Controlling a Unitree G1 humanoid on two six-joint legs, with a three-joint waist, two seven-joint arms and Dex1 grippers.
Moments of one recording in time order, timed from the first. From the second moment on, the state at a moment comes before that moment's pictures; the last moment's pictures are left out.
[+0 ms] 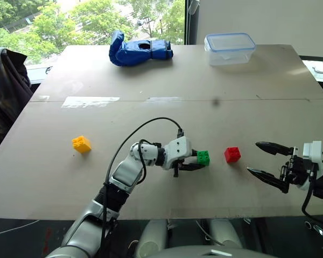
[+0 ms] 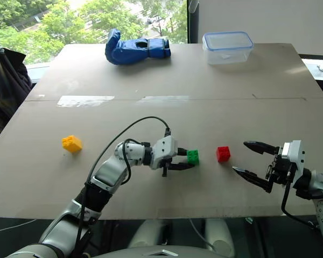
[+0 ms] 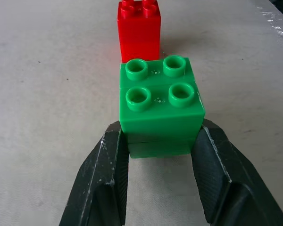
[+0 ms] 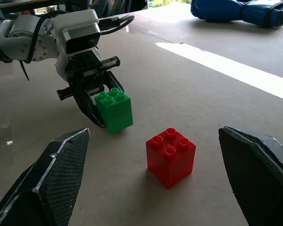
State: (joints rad) left arm -0.44 0.38 -0.40 0.11 -0.08 0.11 -1.11; right arm 0.14 -0.69 -0.29 -0.22 0.63 0.13 1.18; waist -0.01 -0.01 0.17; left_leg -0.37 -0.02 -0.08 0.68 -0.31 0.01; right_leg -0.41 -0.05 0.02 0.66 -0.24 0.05
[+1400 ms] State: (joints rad) left arm -0.55 0.30 -0.42 0.29 -0.03 0.00 -1.12; right arm 0.12 -0.68 -0.28 -0.27 0.65 0.19 1.15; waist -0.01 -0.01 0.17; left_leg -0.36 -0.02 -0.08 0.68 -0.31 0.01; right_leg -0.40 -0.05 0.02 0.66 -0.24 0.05
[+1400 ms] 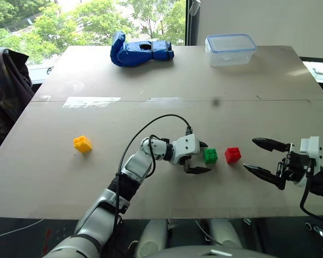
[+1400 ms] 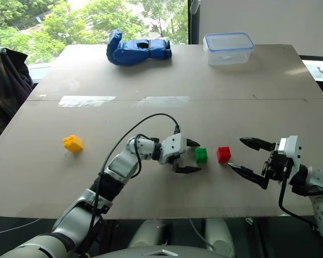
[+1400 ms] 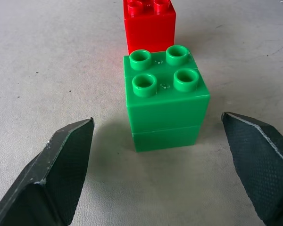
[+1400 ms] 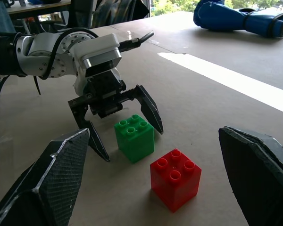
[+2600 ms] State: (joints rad) left arm 0.11 0.19 0.39 -0.74 -0.07 0.71 -0.08; right arm -0.31 -0.56 -0.05 -0.21 0.70 0.30 1.14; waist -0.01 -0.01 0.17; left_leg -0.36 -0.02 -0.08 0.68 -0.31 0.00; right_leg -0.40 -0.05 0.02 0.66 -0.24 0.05
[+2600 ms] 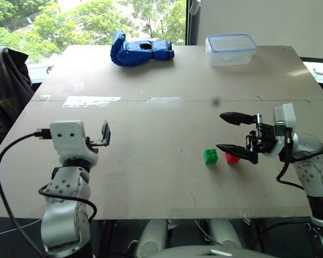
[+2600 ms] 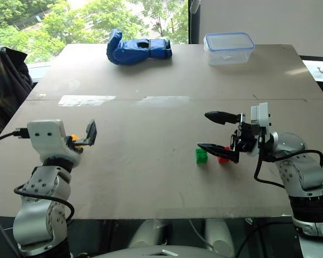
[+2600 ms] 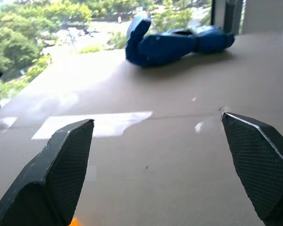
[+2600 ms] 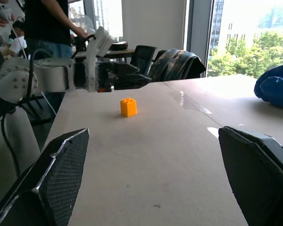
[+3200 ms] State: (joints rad) left arm 0.23 0.17 0.38 -0.53 -0.06 0.46 -0.09; right arm -0.38 -0.54 -0.01 -0.11 0.58 0.27 1.15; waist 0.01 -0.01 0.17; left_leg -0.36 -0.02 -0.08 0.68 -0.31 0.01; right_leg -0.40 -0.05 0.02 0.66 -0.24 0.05
